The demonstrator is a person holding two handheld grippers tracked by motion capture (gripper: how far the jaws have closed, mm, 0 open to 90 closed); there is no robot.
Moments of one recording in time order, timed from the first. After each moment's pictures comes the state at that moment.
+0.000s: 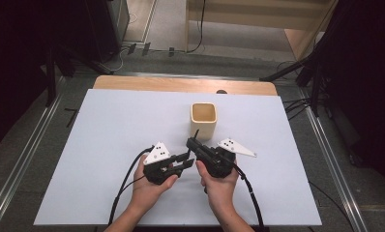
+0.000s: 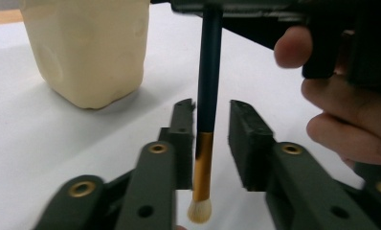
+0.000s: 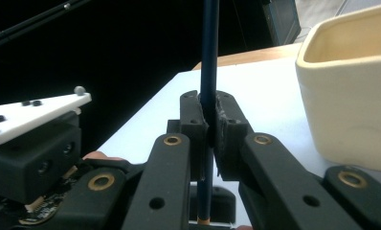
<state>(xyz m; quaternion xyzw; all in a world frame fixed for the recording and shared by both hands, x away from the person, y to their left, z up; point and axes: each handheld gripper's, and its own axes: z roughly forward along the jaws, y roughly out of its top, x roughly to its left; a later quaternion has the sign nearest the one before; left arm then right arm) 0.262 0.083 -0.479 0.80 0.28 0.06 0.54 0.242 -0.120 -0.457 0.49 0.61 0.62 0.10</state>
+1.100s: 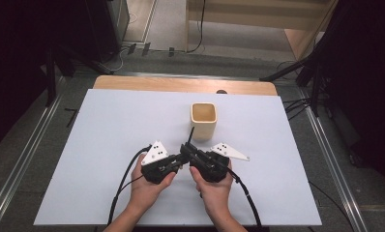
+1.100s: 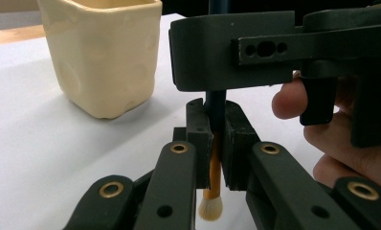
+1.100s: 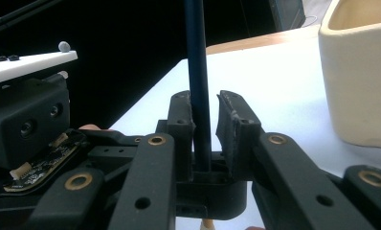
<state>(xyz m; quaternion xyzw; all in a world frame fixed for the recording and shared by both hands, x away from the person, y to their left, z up) 0.261 0.088 -0.472 0.79 0.27 0.08 0.54 0.236 -0.106 -0.467 0.49 0.62 0.61 0.09</state>
